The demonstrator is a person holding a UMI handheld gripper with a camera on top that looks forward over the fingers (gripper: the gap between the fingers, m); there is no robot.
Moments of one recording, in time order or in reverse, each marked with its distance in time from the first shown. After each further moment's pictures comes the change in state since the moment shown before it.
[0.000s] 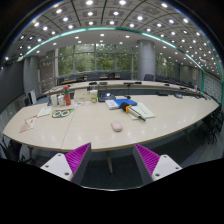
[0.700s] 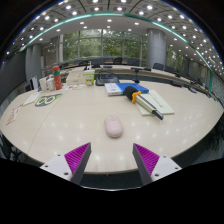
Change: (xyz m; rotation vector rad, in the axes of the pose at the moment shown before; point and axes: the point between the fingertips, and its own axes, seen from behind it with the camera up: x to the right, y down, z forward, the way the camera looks) arm 0.030 0.027 0.249 -0.143 -0.058 -0.066
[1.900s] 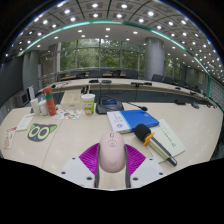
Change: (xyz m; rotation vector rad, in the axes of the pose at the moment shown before) arm -0.040 -0.186 0.102 0.120 0.037 0.008
